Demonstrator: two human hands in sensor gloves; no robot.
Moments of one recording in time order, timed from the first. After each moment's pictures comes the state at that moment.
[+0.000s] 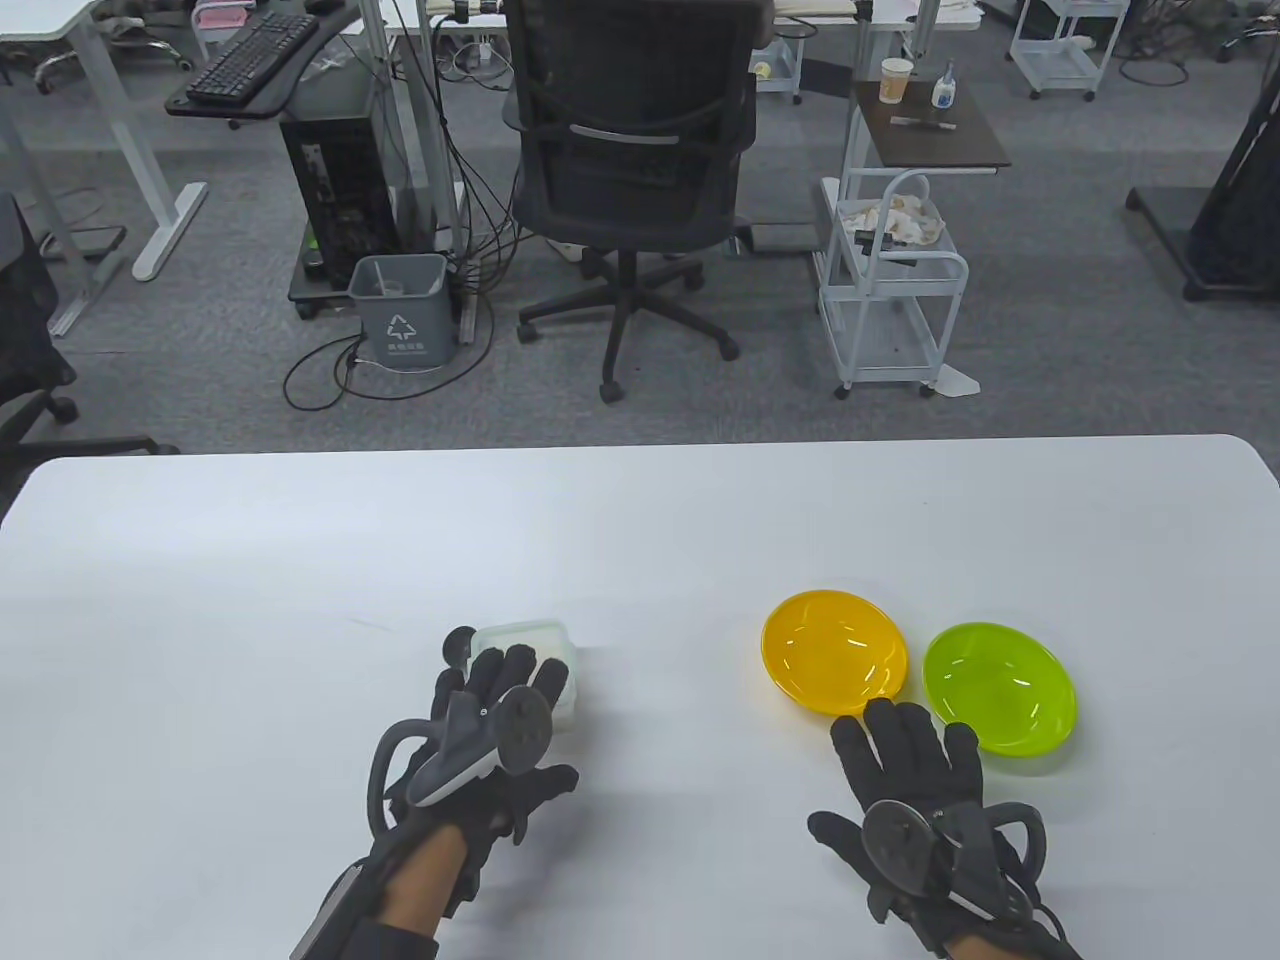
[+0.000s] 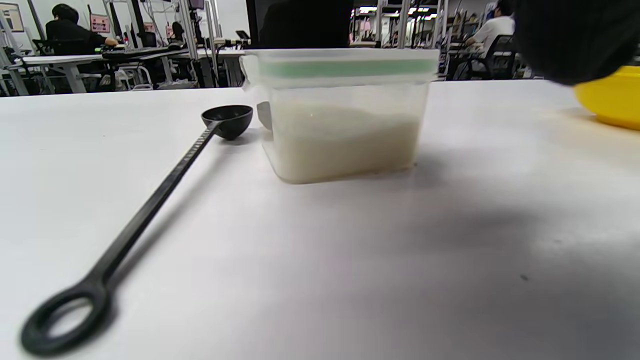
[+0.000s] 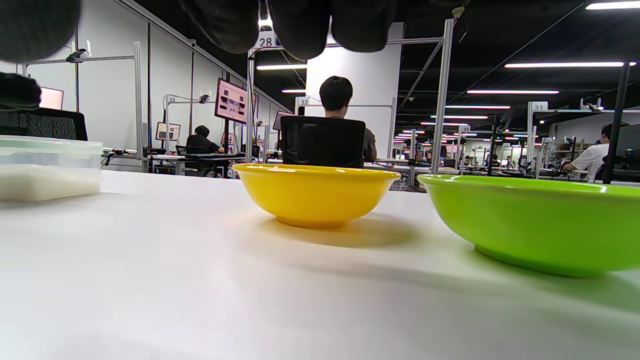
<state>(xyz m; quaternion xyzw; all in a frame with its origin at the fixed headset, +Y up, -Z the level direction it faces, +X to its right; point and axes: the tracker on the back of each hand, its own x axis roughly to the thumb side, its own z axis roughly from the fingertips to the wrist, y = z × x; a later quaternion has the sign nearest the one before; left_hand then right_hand) -0.176 -0.723 -0.376 -0.12 -0.06 -0.01 0.99 0.202 -0.727 -0.292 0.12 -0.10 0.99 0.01</state>
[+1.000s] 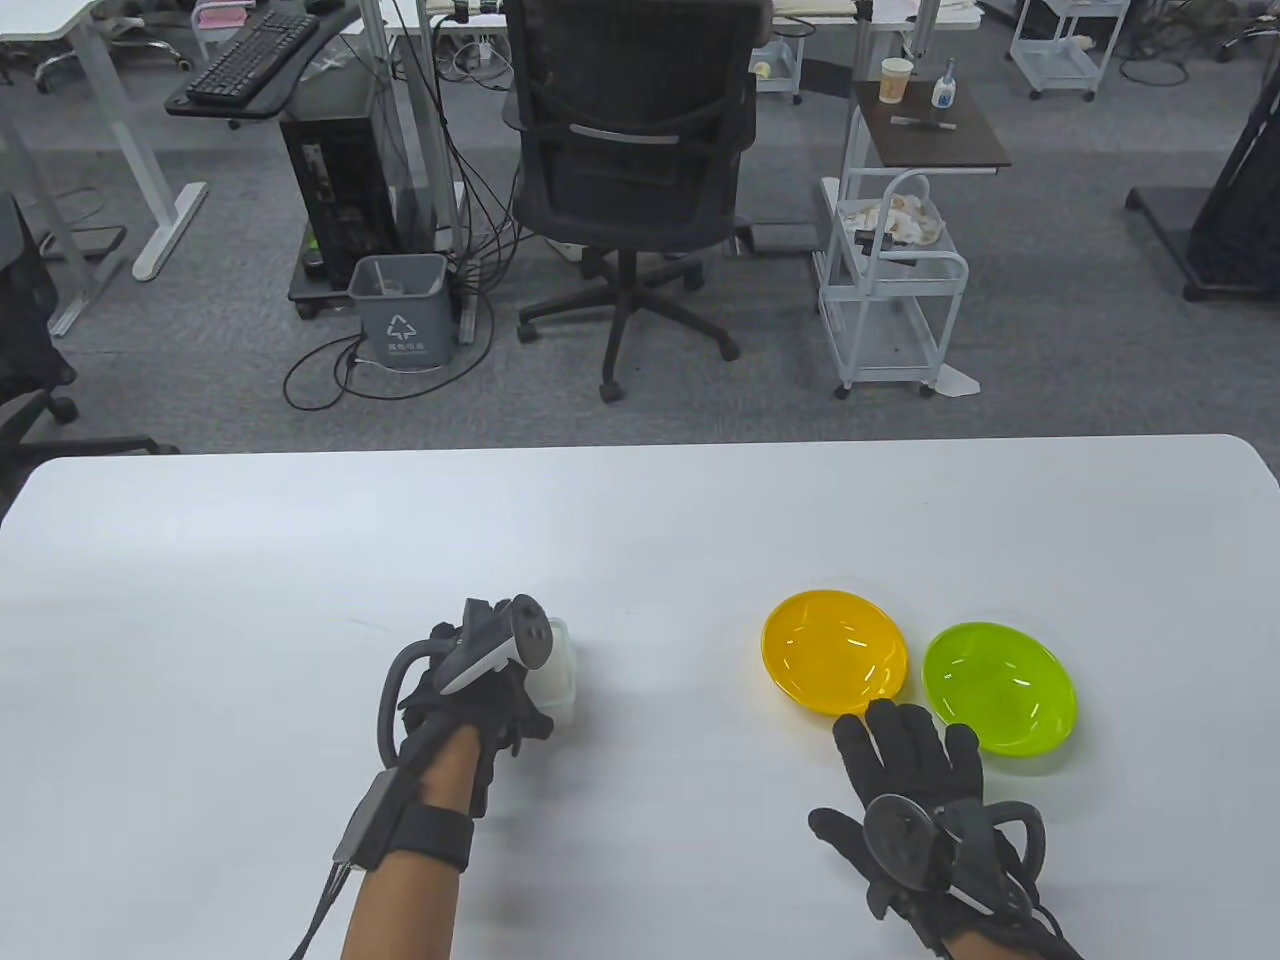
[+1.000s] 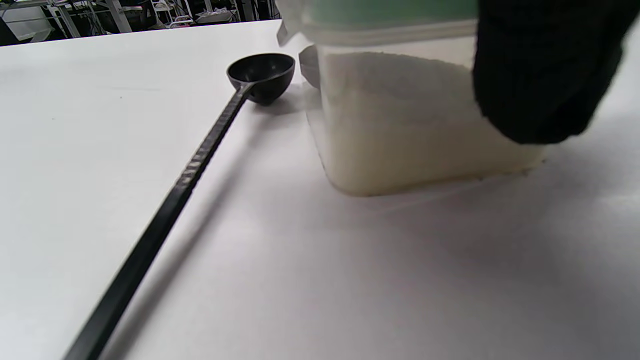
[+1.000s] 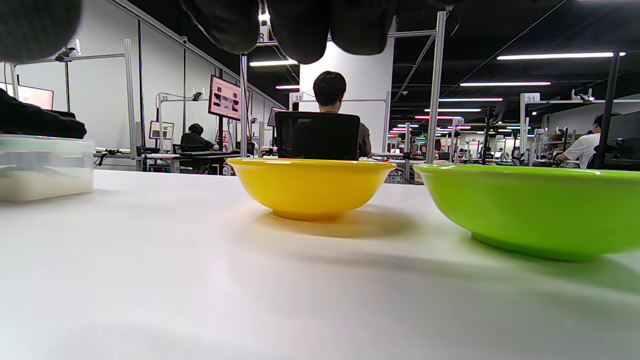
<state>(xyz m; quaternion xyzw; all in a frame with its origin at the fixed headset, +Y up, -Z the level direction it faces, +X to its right) -0.184 -0.743 -0.450 -0.21 0.01 -0.02 0.98 0.203 -0.728 -0.293 0.11 -0.10 0.99 0.02</state>
